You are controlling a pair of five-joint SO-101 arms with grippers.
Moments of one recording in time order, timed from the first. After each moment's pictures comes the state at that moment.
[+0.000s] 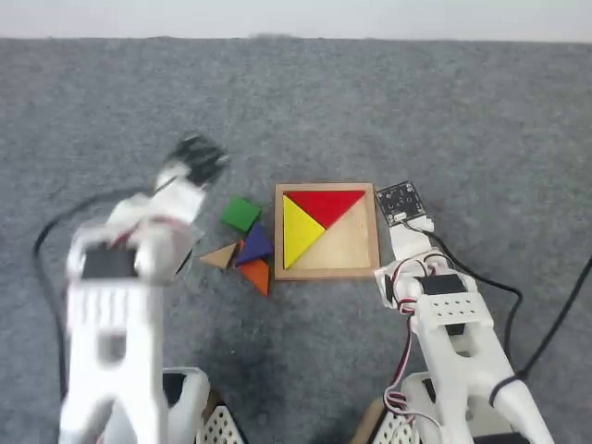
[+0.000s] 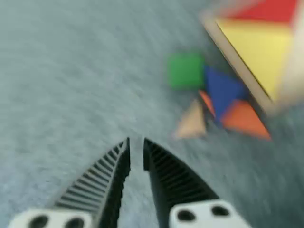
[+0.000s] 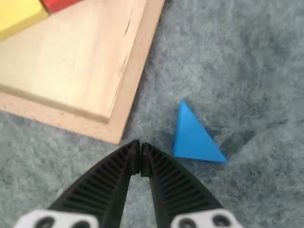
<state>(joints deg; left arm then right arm) -7.3 -40.1 37.9 79.0 -31.1 -9.9 -36.0 71.7 37.0 12.5</state>
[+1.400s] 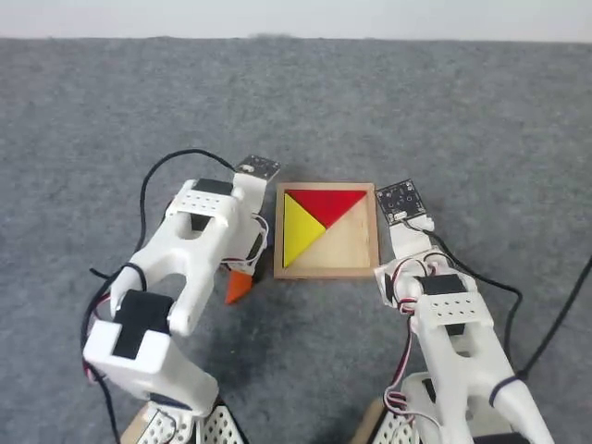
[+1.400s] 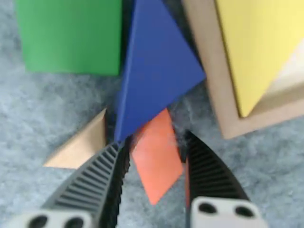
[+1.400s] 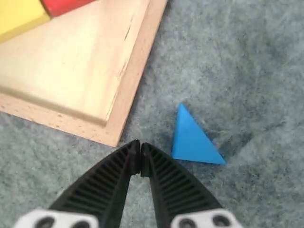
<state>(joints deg) 4.5 8.7 31.1 69.5 -4.8 -9.9 -36.0 71.7 36.4 12.5</state>
